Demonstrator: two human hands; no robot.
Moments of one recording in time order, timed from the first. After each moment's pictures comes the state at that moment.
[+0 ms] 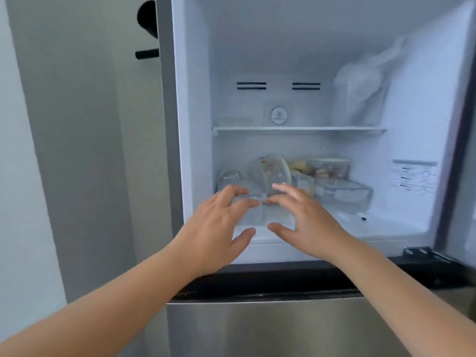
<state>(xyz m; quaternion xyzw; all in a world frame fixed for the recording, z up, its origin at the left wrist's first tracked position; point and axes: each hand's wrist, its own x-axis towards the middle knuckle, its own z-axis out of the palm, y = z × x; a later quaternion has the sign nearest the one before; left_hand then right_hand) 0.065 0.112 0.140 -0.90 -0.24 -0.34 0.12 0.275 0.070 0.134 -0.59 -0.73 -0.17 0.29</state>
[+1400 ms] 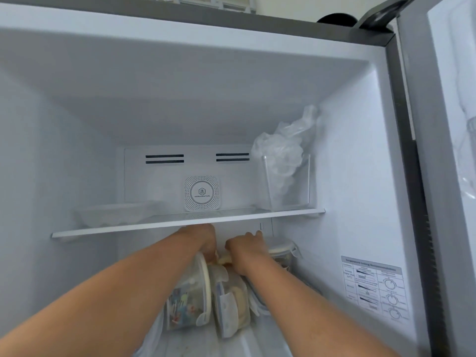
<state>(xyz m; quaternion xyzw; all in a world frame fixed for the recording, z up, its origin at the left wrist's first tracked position) 0.358 0.336 0.270 -0.85 -0.51 0.01 0.11 0.456 0.284 0.217 -0.77 -0.59 -0.24 0.03</state>
